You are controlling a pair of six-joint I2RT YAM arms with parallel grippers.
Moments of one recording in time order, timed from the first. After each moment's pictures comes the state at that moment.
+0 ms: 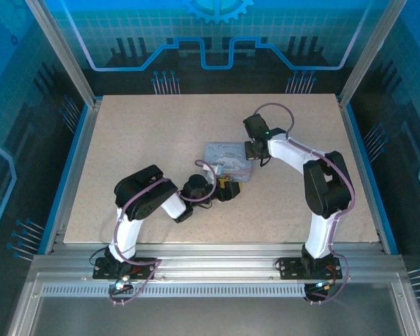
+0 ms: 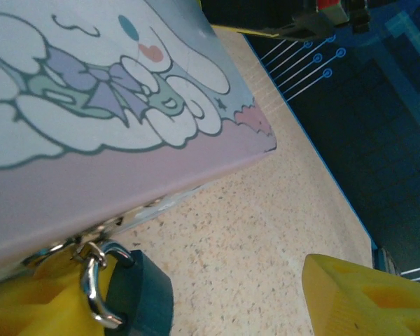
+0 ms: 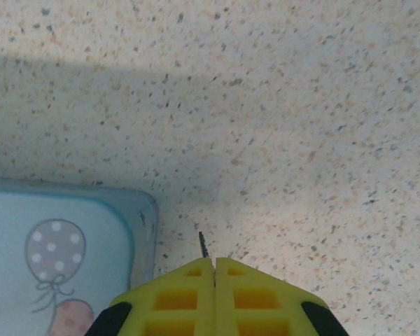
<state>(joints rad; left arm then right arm) -0.74 2.07 0.64 1.21 0.26 -0.78 0.41 1.89 1.35 -0.60 0.24 0.31</state>
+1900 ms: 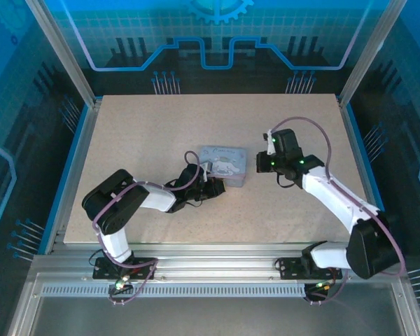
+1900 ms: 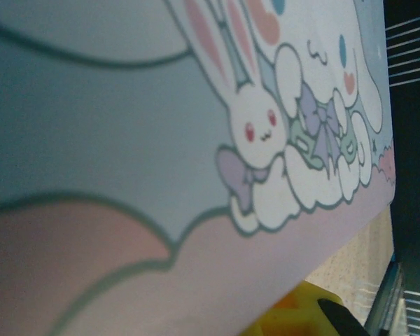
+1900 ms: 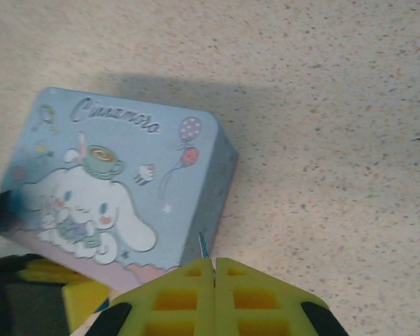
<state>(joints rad) -0.67 1.79 0.66 0.54 0.28 -0.97 0.37 1.29 0.92 -0.44 -0.10 0.34</state>
